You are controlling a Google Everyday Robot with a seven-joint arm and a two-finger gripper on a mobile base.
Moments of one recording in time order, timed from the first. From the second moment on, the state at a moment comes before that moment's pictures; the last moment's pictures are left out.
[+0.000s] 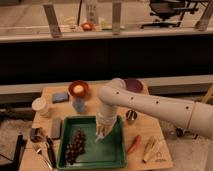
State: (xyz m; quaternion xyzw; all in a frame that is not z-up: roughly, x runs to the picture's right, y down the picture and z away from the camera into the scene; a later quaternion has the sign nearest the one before) arm -0.011 0.205 0.714 -0.27 -0.37 -0.58 0.68
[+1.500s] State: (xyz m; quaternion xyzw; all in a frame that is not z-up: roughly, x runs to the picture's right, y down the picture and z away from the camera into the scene) arm -0.005 0.201 0.715 -0.26 -0.38 -0.58 0.67
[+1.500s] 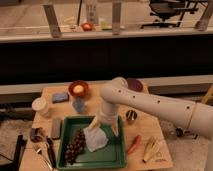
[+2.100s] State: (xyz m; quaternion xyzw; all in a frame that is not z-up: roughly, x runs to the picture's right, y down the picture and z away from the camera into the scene) arm -0.001 0.192 0.711 -0.25 -0.38 -0.59 0.67
